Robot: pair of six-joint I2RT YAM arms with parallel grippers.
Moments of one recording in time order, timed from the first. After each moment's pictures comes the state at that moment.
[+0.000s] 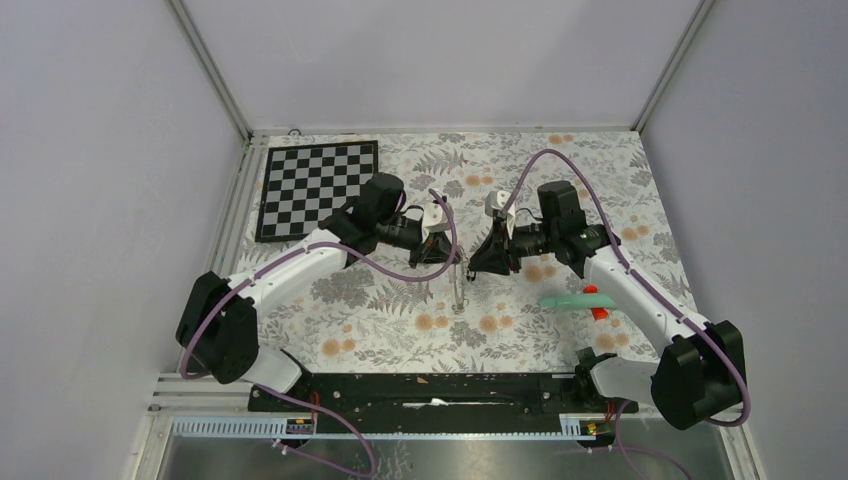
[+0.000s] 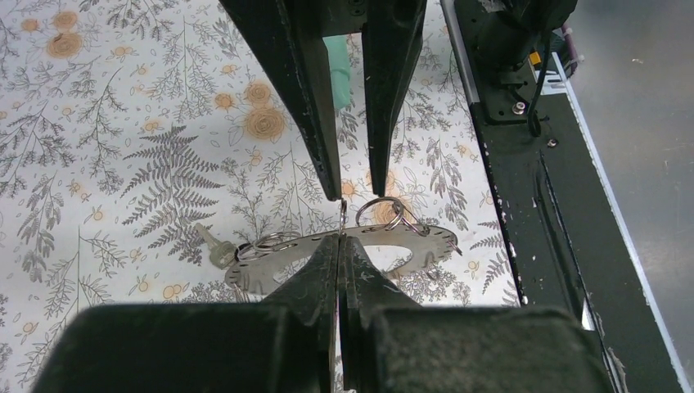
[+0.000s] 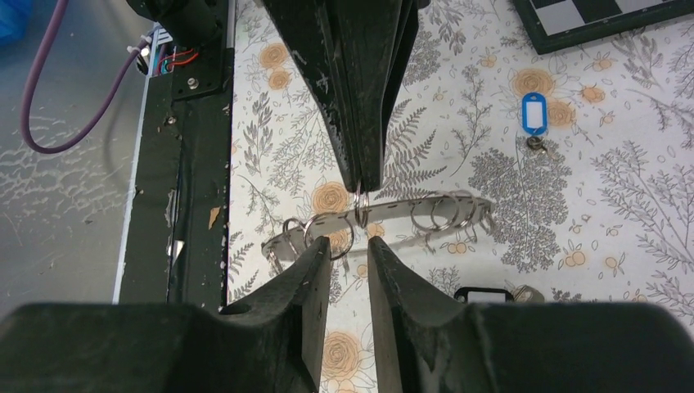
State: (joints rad) left arm -0.65 1.46 1.07 -0.16 0.96 0.43; right arm 0.39 1.23 0.89 -0.39 -1.06 -0.45
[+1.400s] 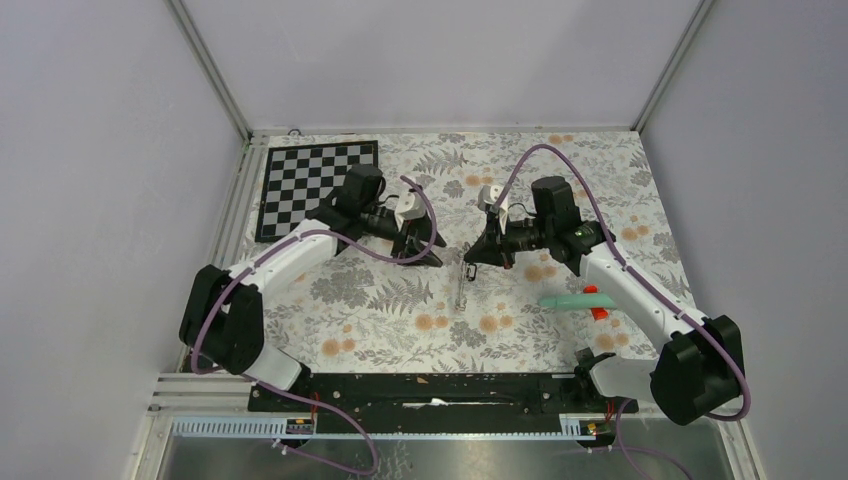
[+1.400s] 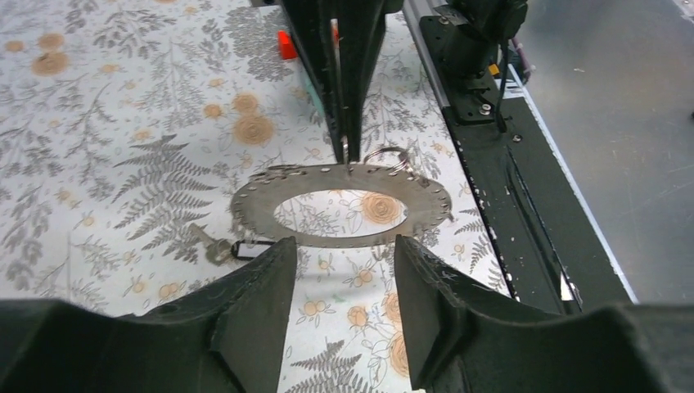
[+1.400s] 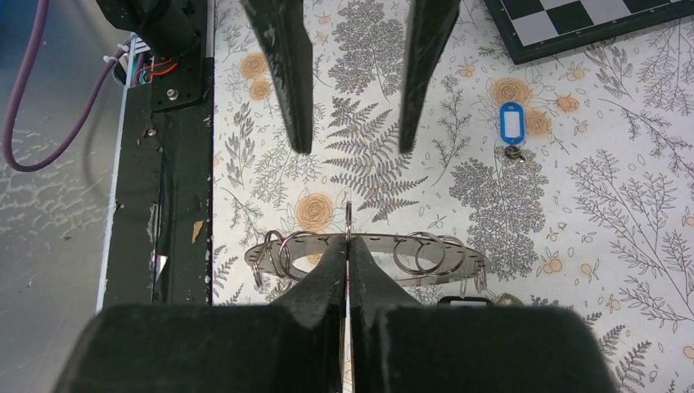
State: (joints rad) left arm -0.49 1.49 1.06 -0.17 1.22 0.49; right arm 0.43 1.26 0.93 -0.34 -0.99 -0.40
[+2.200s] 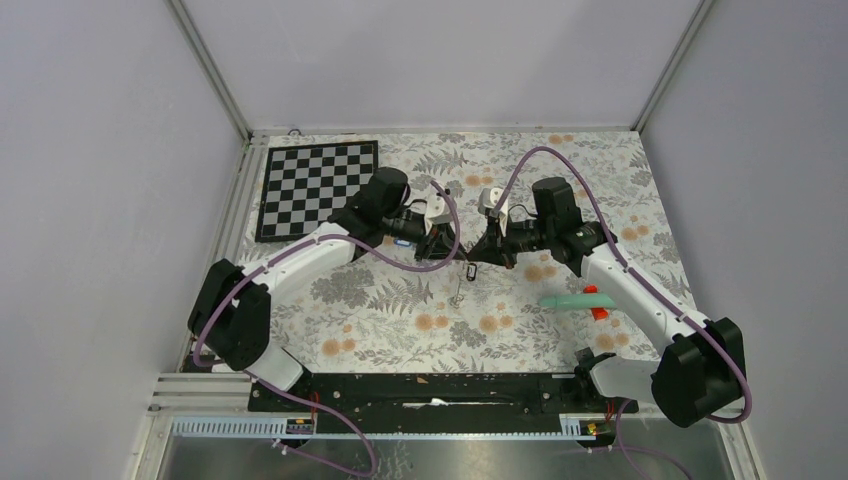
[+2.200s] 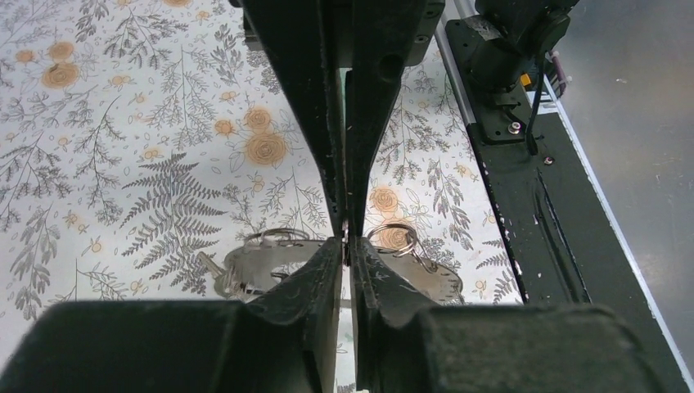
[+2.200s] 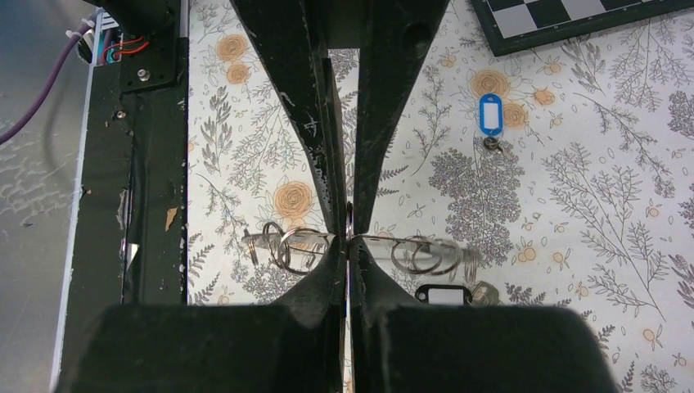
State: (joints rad) left arm -0.64 1.54 1.10 -0.05 1.04 0.37; right arm 0.43 1.25 0.93 -0.37 -0.95 -0.48
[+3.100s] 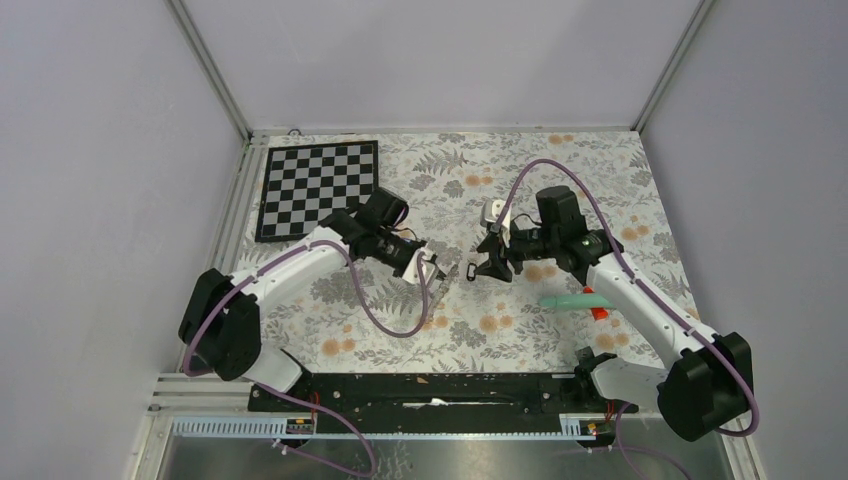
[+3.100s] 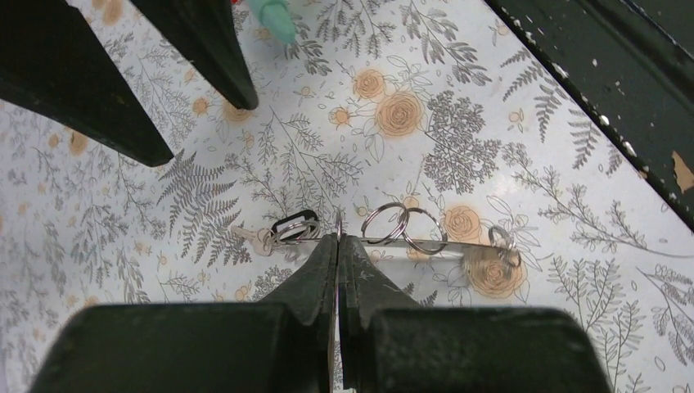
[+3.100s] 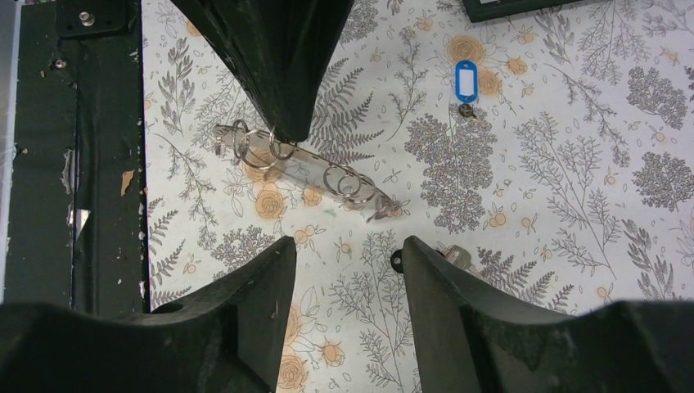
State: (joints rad) left arm -0.65 1.48 1.08 -0.57 0.98 1.31; right arm 0.43 1.18 0.89 -0.43 -0.85 -0.60
